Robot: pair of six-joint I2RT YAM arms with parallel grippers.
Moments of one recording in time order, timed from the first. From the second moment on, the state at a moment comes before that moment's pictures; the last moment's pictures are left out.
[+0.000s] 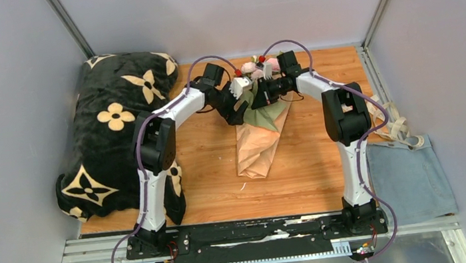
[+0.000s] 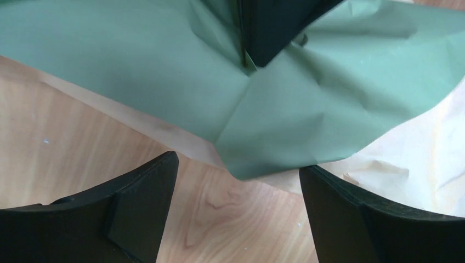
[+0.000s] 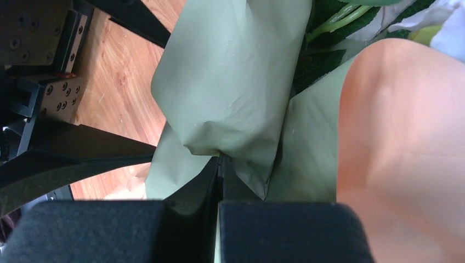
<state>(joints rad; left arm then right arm) -0.46 2.17 1.72 -0.55 0.50 0.51 0.25 2.21 1.67 -0.37 -0.88 -0.04</state>
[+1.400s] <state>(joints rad) -0.48 2.24 1.88 -0.52 0.70 0.33 0.20 2.06 1.50 -0.27 -0.83 0.11</state>
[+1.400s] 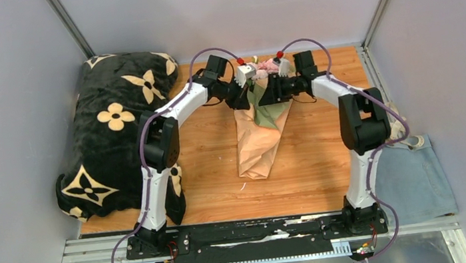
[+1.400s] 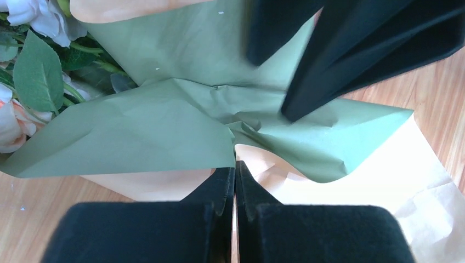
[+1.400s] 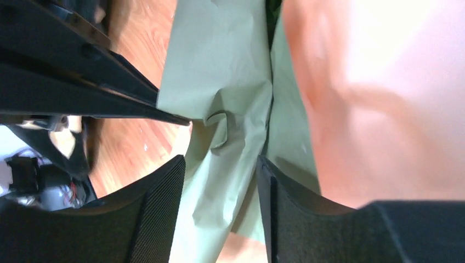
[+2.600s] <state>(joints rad) -0.61 2.46 2.09 -0.28 0.48 -0.03 0.07 1.92 1.33 -0.26 -0.54 0.22</state>
